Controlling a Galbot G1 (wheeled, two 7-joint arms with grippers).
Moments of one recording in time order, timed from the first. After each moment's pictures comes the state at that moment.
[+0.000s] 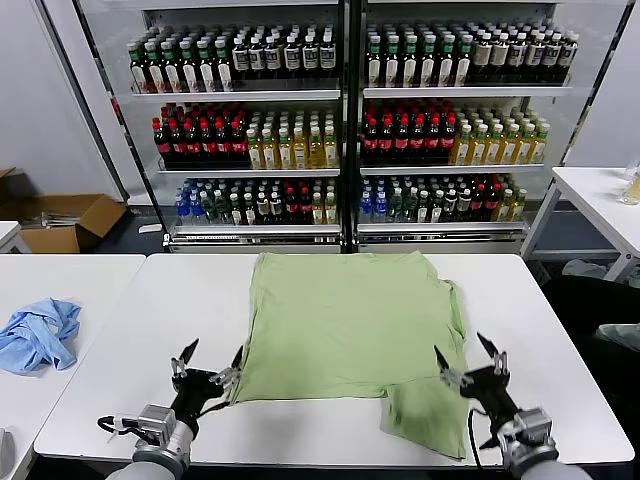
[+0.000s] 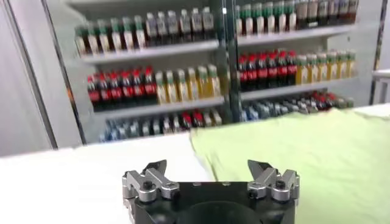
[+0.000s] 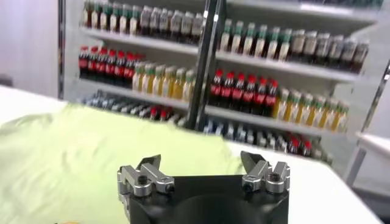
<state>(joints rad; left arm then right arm) 1.51 -1.22 -0.44 -2.14 -0.25 0.41 -0.12 -1.68 0.99 0.54 2.10 0.36 -0.18 0.10</state>
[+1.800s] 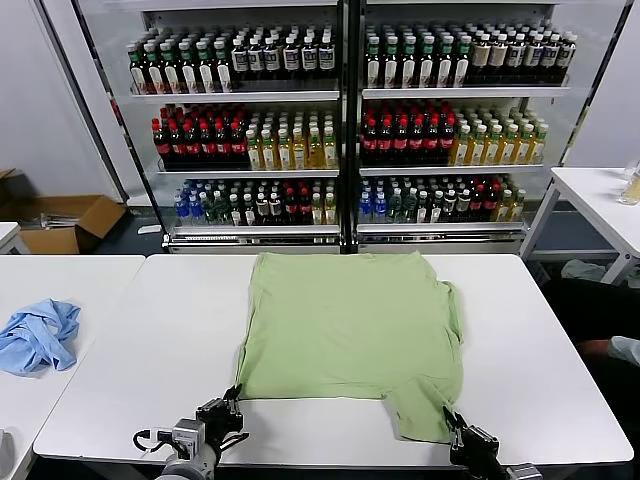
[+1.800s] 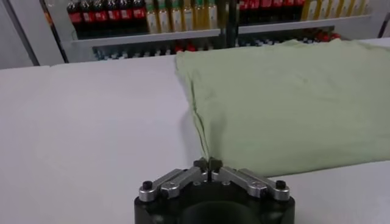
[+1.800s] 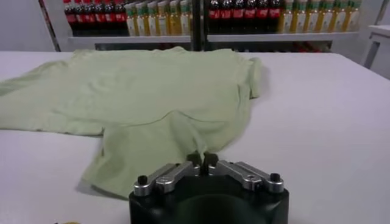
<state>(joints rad) 1.52 -1.23 -0.38 -2.05 -0.28 0.52 -0.17 -1.77 0.99 0.52 2.10 0.52 -0.22 0.09</state>
